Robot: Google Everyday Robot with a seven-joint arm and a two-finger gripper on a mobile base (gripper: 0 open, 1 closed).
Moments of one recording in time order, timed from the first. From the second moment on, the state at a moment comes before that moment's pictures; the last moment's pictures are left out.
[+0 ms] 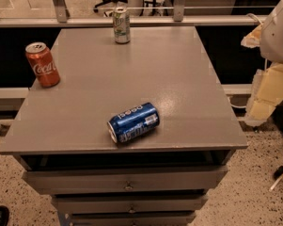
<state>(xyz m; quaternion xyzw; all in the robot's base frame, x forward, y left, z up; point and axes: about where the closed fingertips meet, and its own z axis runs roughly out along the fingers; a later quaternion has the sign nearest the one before) 0.438 -0.217 0.976 -0.60 0.78 -0.03 0.16</state>
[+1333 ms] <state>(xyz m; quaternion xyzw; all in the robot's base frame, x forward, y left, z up) 0.472 -0.108 0.921 -0.68 0.68 0.11 0.26</state>
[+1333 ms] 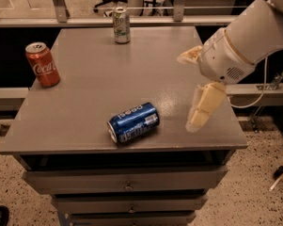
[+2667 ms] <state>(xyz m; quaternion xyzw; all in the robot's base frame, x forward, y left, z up) 0.462 -0.021 0.845 -0.71 0.63 0.19 0.24</state>
